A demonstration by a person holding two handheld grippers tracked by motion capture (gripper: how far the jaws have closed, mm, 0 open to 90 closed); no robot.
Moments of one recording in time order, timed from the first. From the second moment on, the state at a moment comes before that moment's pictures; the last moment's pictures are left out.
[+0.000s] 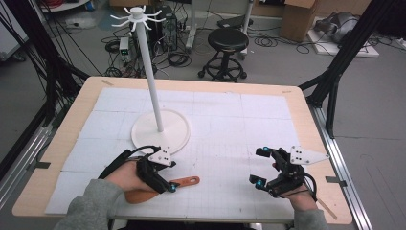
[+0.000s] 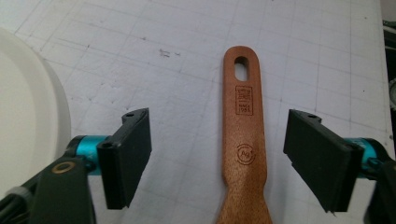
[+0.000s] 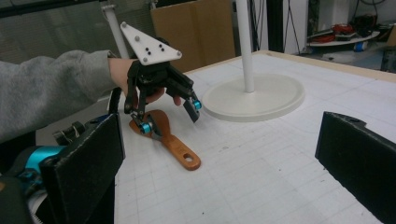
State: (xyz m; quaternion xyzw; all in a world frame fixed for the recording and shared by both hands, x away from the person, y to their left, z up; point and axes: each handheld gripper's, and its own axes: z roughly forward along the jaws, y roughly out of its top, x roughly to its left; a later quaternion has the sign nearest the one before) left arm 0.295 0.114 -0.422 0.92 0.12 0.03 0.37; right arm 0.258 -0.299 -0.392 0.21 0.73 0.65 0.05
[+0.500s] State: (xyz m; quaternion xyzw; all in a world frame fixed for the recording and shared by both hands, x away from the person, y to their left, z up) left arm 0.298 0.107 -0.432 0.93 0.12 0.02 0.34; right arm 0.259 -0.298 -0.393 0.21 0.73 0.65 0.04
